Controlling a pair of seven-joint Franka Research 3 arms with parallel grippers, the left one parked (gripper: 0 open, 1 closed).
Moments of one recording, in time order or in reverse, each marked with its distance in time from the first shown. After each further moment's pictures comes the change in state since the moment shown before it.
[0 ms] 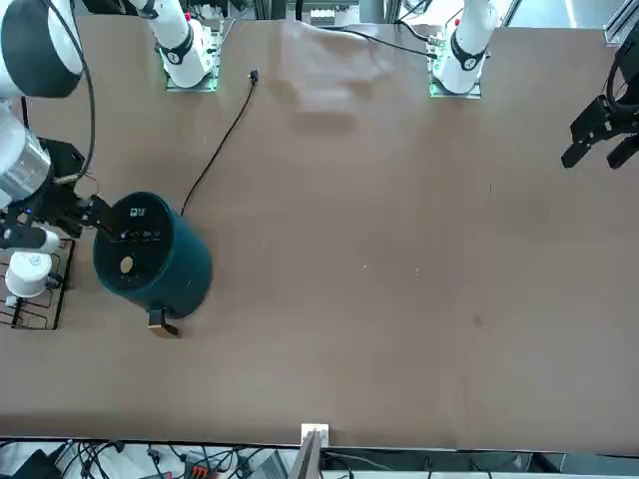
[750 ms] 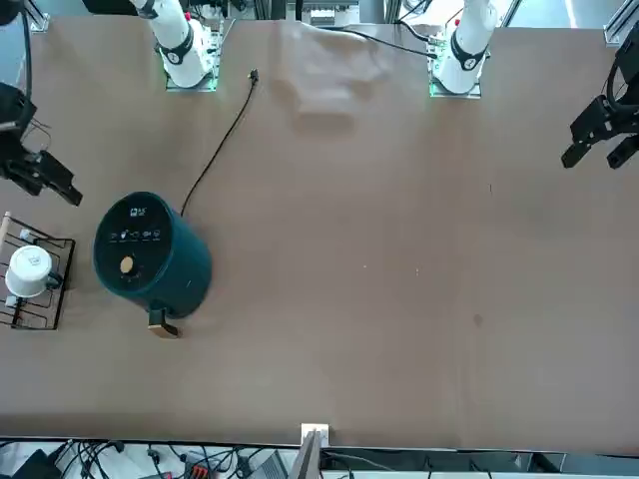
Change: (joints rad) arm -0.046 -0.073 -0.022 0.080 0.014 -0.198 0.014
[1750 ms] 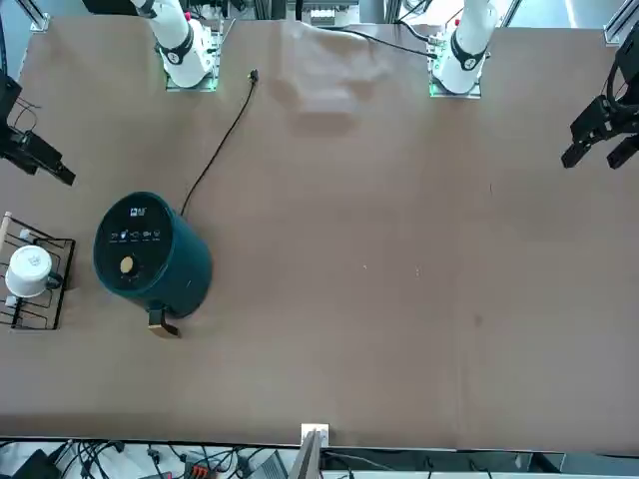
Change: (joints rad) arm -0.064 -0.069 -0.002 -0.095 0.071 0.008 -0.026
